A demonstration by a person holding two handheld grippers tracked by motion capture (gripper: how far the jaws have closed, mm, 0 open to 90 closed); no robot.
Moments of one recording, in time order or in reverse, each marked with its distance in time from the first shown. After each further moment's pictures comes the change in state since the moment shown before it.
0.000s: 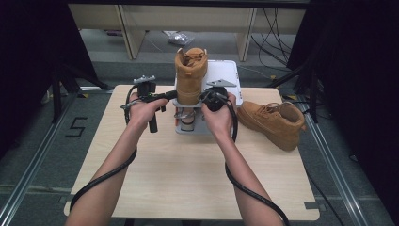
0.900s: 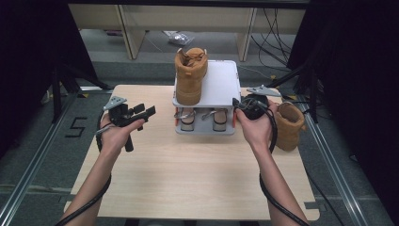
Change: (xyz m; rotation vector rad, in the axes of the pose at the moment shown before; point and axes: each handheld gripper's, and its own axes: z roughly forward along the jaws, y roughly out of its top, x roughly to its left) left arm 0.033 -0.050 -0.076 -0.119 0.110 0.084; right arm -0.074 -0.020 -0.077 -0.040 -0.103 0.036
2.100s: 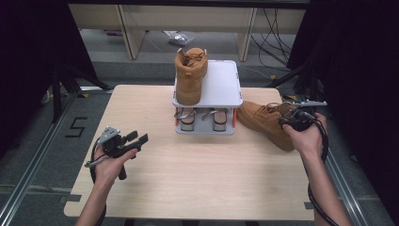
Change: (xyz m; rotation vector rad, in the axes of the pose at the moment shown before) left arm 0.013 -0.081 -0.036 0.041 0.029 -0.012; right arm -0.133 -0.039 -0.043 0.293 -0.179 -0.050
